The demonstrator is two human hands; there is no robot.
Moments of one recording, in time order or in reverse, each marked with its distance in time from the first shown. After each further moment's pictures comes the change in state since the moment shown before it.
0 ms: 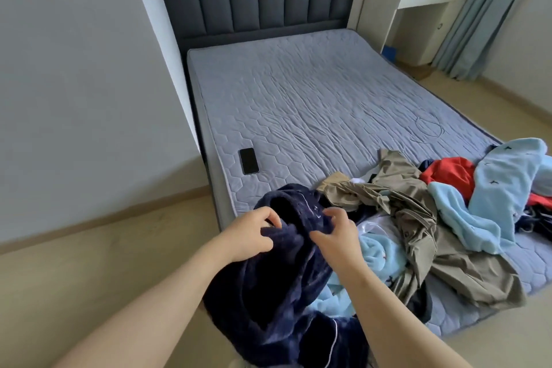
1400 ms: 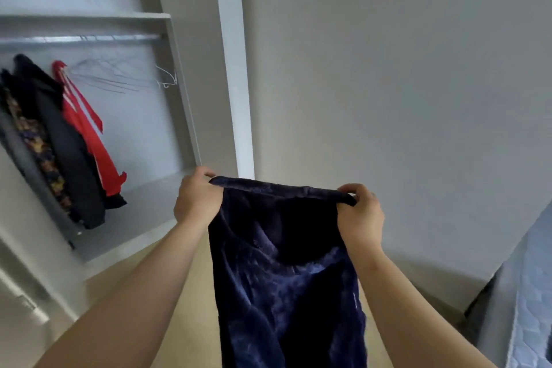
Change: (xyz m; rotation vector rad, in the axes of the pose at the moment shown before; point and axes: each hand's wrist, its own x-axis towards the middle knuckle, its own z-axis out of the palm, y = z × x) left_hand -0.525 -0.172 -0.132 -0.160 1.838 -0.837; right_hand -0.322 -0.218 0.275 0.067 -0.651 -0.887
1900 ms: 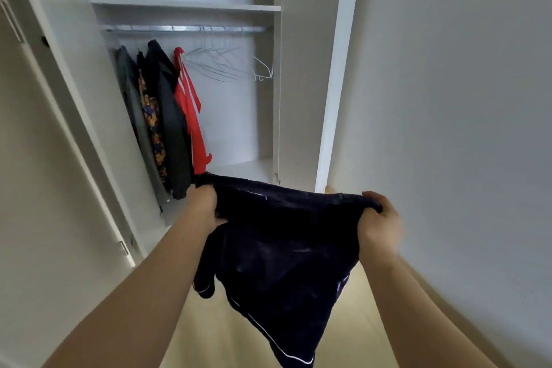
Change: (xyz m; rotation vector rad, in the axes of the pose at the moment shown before) left_hand 0.091 -0.098 -0.100 -0.886 0.148 -0.771; right_hand 0.023 -0.052 0.182 0.260 -0.174 0.136
